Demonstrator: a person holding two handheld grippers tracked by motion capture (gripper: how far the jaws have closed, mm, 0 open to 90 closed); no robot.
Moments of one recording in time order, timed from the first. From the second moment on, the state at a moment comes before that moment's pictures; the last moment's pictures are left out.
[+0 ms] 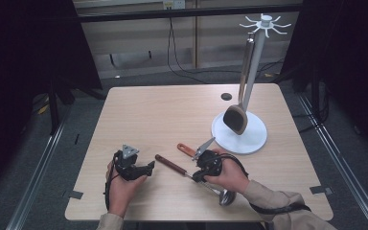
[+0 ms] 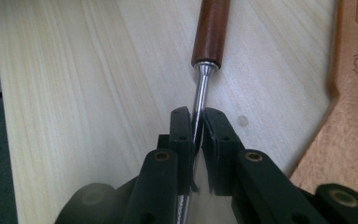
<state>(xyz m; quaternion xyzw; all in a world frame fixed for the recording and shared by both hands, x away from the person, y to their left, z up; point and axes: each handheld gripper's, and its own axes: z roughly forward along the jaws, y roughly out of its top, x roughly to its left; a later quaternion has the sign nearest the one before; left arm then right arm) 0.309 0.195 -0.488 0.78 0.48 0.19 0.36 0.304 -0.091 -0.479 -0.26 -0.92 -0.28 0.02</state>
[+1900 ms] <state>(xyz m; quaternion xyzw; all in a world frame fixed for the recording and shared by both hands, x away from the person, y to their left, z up) 0.317 0.185 -0.485 0.78 0.46 0.19 0.38 0.293 -0.144 -0.435 -0.35 -0.85 -0.39 -0.05</state>
